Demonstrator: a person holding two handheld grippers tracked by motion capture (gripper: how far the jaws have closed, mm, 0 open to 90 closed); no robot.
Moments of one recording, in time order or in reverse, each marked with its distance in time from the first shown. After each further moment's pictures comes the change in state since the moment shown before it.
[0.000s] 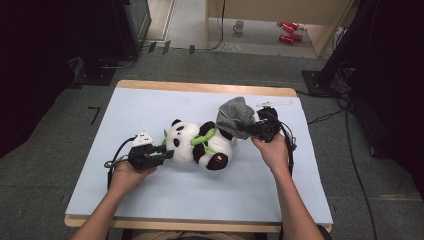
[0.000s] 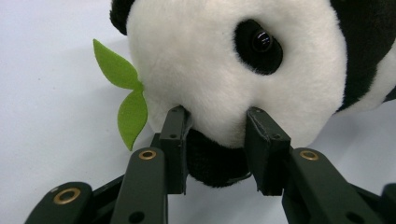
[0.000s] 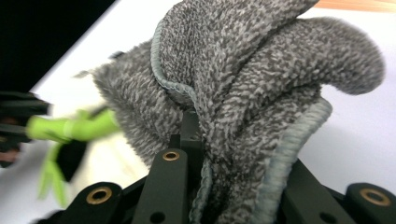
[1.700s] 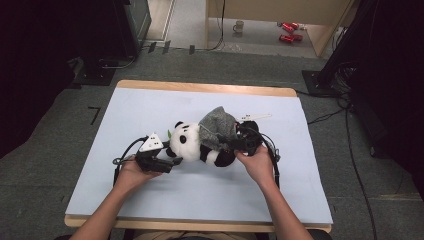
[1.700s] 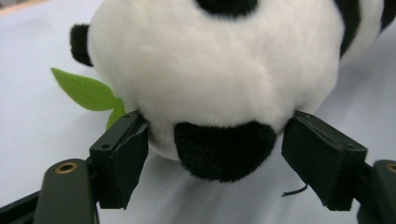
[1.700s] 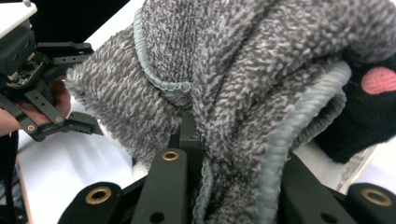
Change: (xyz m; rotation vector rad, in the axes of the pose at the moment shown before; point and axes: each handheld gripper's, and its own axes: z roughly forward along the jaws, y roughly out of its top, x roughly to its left) left arm -0.006 0.000 0.019 0.000 -0.072 0.251; right arm 0.045 -0.026 0.028 0.032 0.115 -0.100
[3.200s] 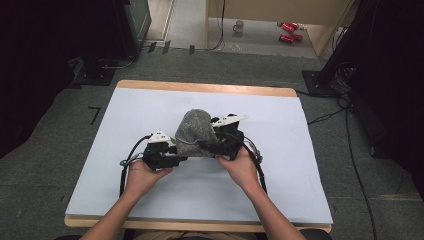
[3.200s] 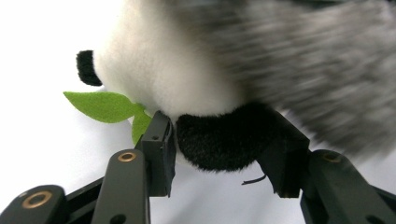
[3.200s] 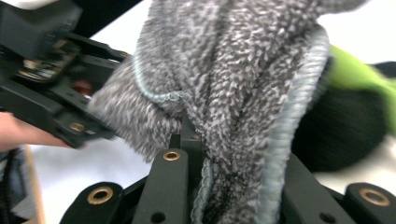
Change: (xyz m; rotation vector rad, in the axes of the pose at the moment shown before) left arm -0.021 0.031 -0.001 0.062 0.023 -0.307; right arm 0.055 0.010 0.022 0.039 -0.011 -0.132
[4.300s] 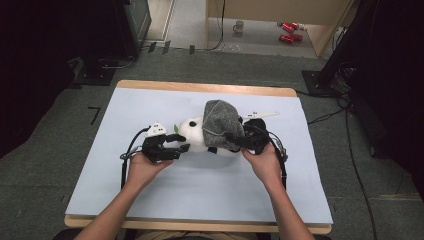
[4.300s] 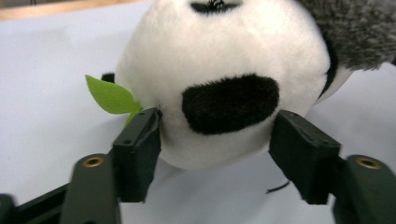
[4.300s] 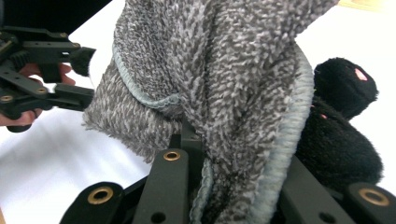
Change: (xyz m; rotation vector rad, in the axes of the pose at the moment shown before) left arm 0.011 0.018 0.001 -0.127 -0.006 0.066; right arm -0.048 -0.012 -0.048 -0.045 -0.102 0.113
